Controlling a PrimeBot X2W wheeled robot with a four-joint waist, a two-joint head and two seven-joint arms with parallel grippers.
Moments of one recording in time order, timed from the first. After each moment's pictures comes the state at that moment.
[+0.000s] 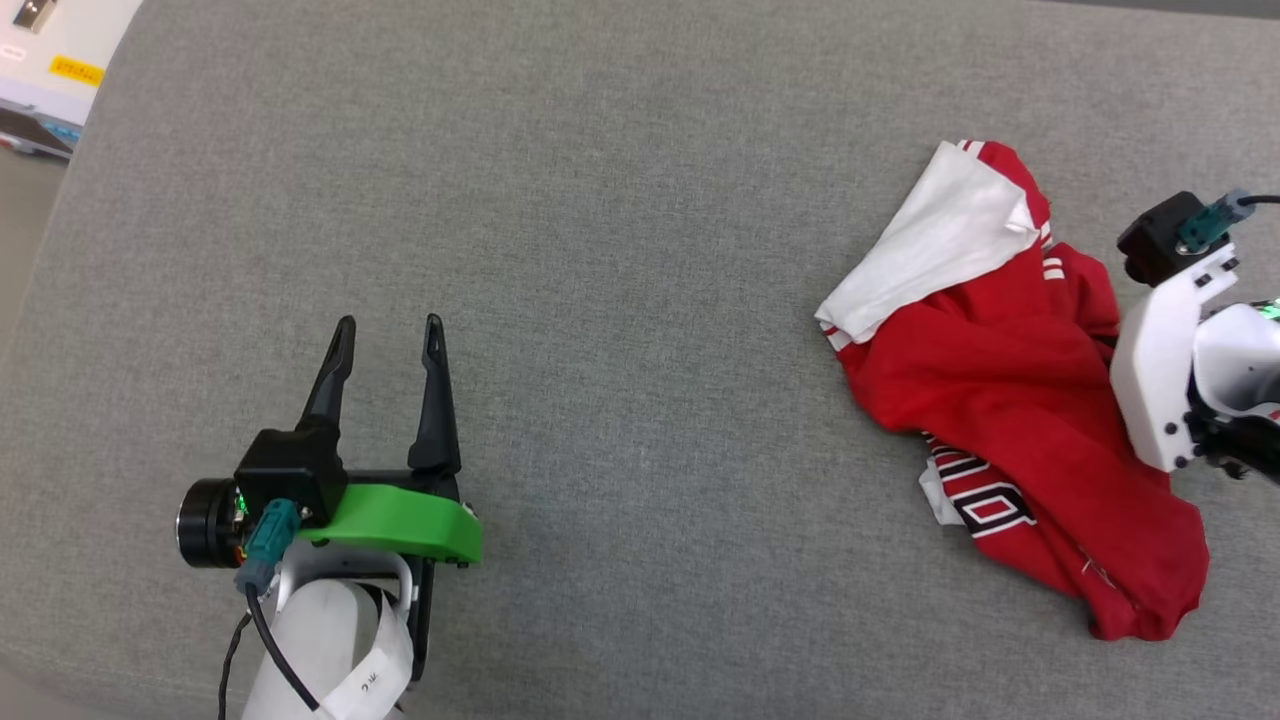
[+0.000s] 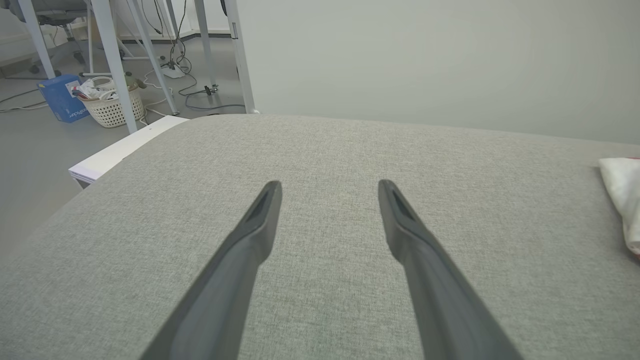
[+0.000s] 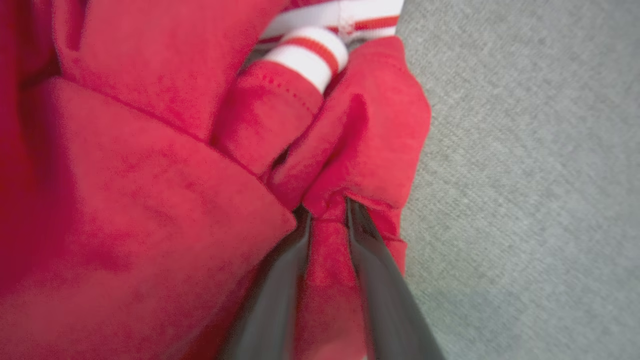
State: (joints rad) left arm -0.21 0.05 -0.06 0.11 -0.14 -0.02 -0.26; right arm -0.82 -0.77 0.95 0.37 0.94 0.13 0.54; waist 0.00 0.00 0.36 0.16
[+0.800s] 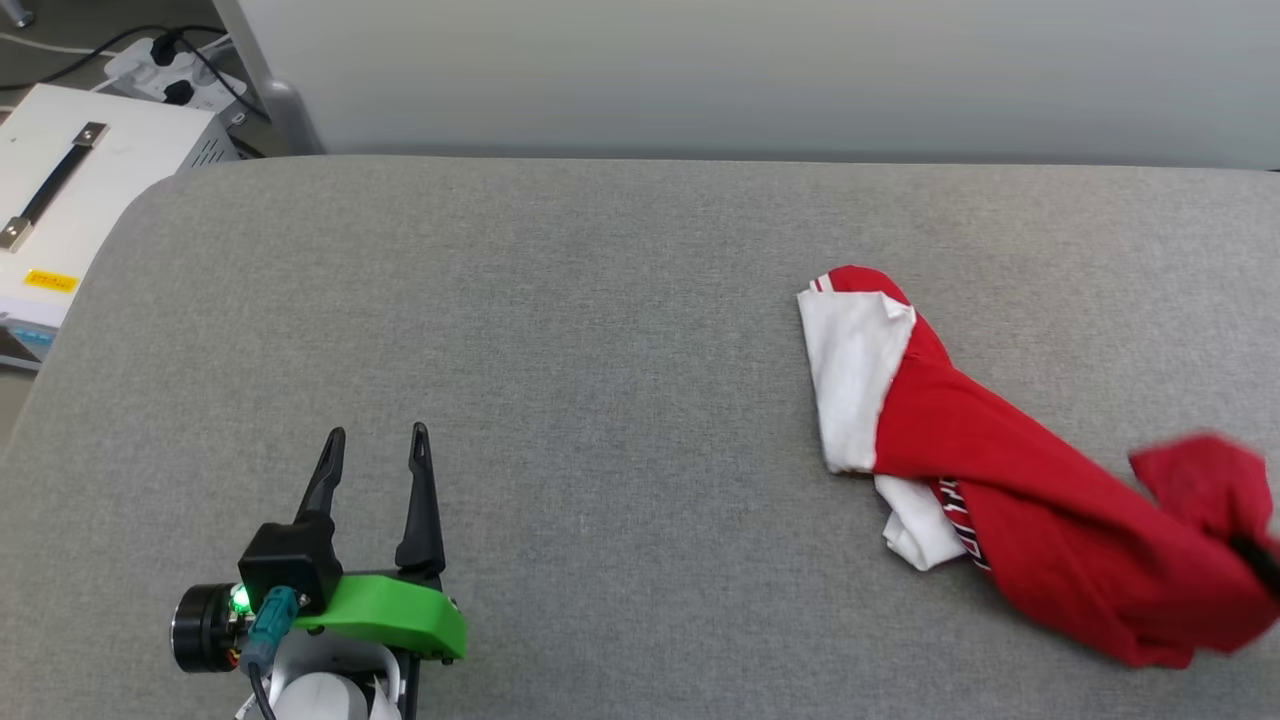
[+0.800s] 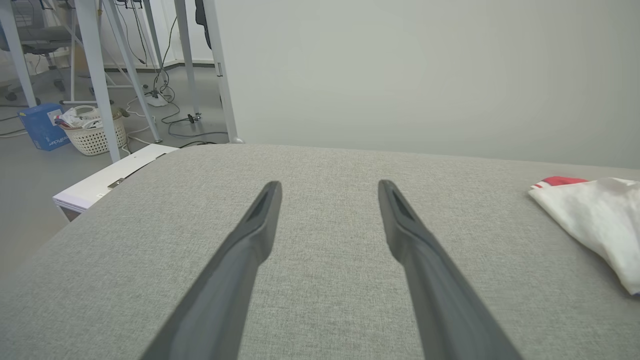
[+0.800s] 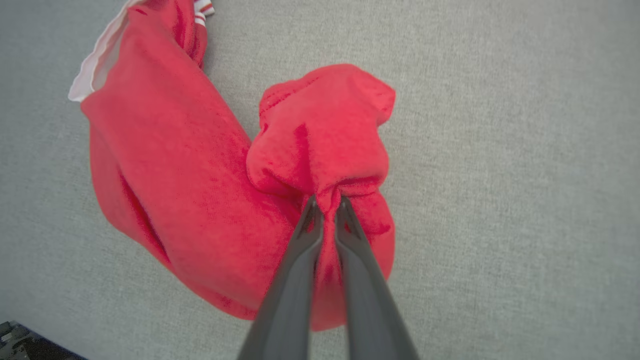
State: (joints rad) left arm -0.06 0.05 -0.02 0.13 -0.12 -0.02 -0.26; right arm -0.17 -0.98 0.56 0.23 1.13 0.13 0.14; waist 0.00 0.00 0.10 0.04
